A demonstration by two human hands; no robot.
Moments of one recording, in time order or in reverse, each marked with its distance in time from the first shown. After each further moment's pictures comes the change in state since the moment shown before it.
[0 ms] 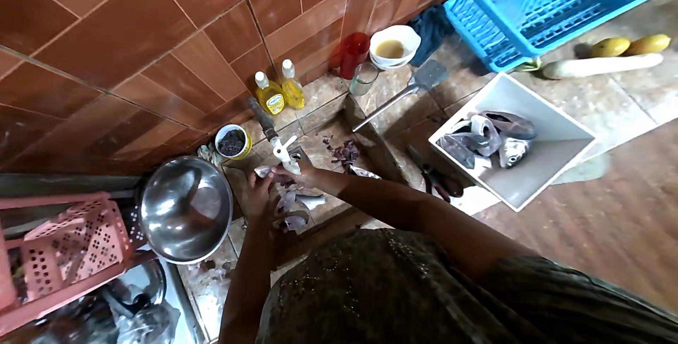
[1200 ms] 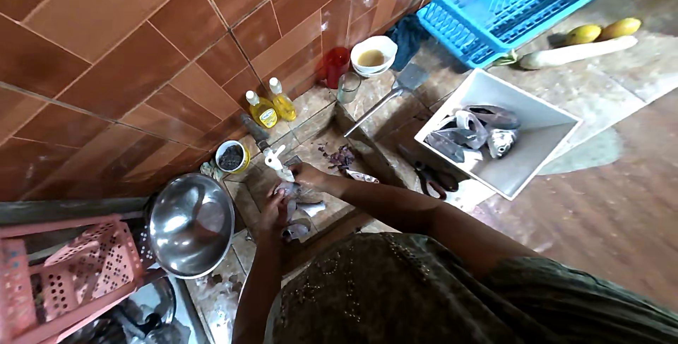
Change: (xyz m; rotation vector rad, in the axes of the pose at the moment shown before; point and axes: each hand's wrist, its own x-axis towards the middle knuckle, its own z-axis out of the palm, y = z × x) left_hand -0.027 -0.025 0.019 -0.328 -0.214 -0.167; right_hand -0.035 -0.008 -0.032 -0.369 0.089 -0.225
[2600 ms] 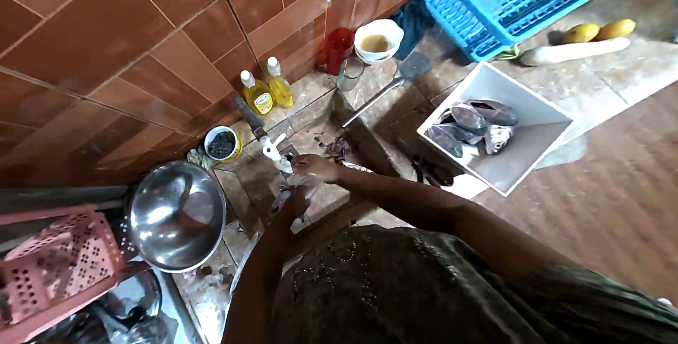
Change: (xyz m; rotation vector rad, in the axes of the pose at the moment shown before) left_hand 0.041 -0.076 -0.003 1.614 -0.574 -0.265; right_hand -0.019 0.003 -0.020 -0.097 -0.060 0.068
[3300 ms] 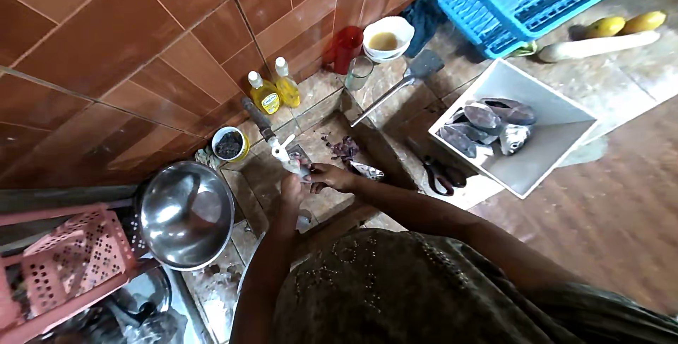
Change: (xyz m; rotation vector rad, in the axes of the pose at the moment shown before) left_hand -0.022 0.051 -0.057 -1.510 0.527 0.084; right_hand -0.013 0.037 0.009 0.457 -0.091 0.167
